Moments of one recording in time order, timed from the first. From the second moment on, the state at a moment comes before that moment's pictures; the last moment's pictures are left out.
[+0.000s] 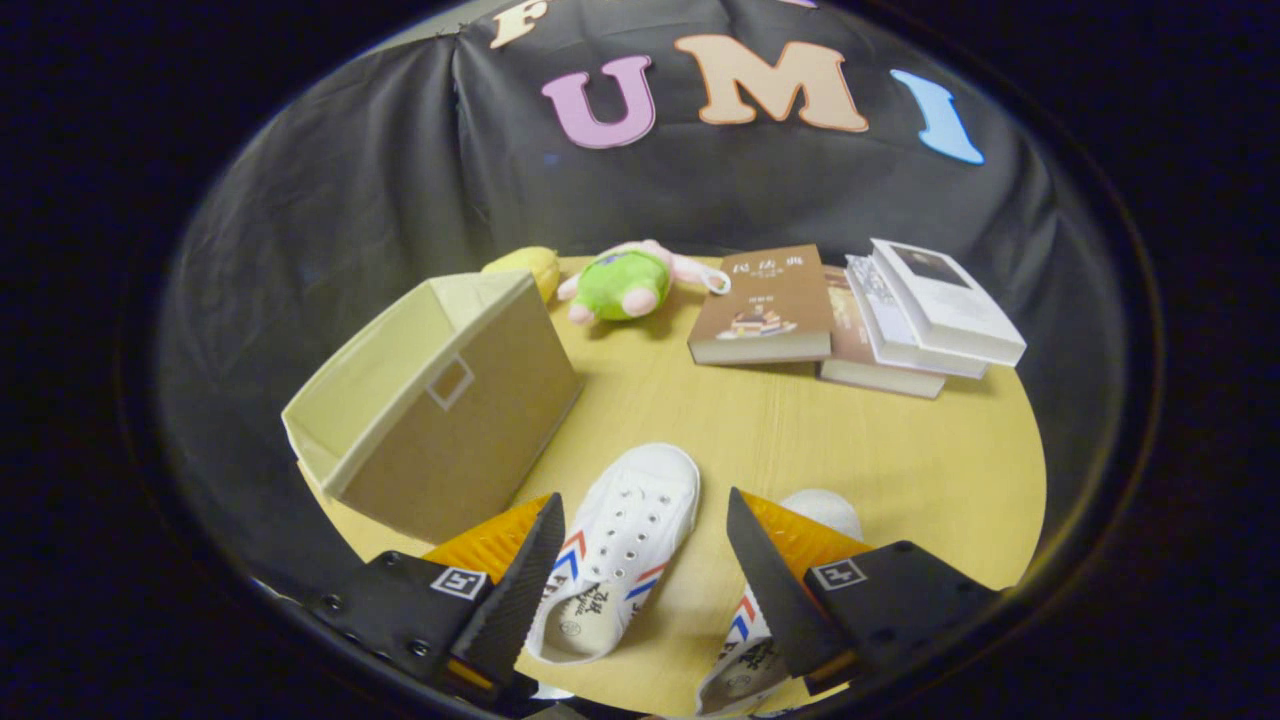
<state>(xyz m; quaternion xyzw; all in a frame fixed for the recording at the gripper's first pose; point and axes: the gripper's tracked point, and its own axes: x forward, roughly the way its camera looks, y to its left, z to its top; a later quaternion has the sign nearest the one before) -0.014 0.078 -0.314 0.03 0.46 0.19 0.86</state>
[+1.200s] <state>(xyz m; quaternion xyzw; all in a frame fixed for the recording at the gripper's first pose) -0.065 0.086 -0.387 0.13 0.61 0.15 0.77</state>
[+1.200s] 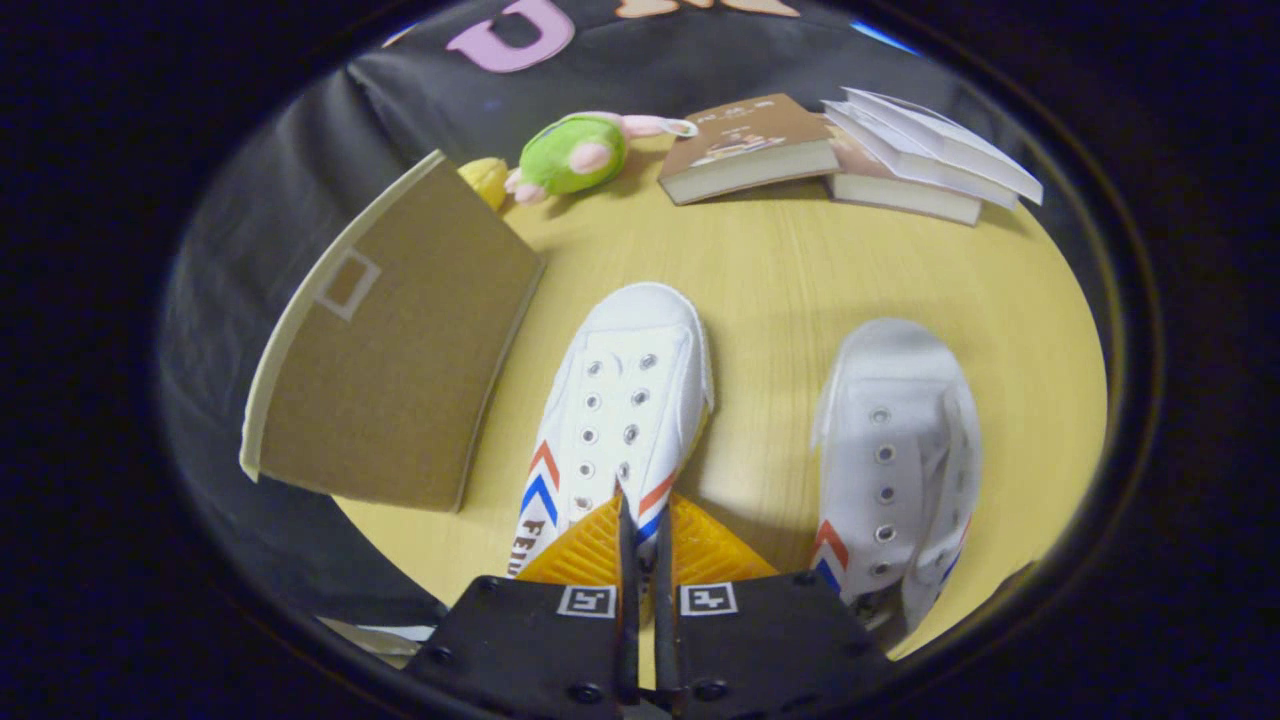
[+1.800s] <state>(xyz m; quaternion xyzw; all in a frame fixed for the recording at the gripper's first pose) -0.021 0.100 -0.299 0.23 0.58 0.12 0.77</state>
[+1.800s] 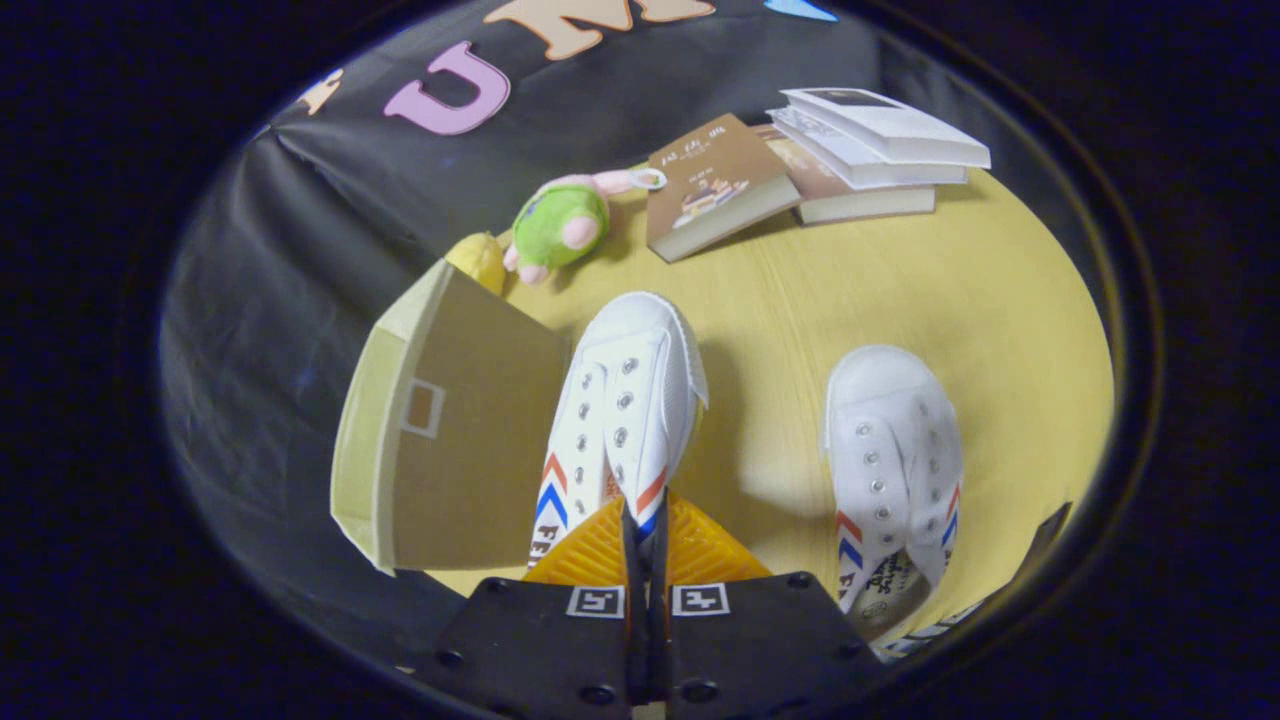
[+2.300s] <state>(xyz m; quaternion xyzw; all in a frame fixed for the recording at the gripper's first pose) 0.035 0.143 -0.198 0.23 0.53 0.15 0.80</state>
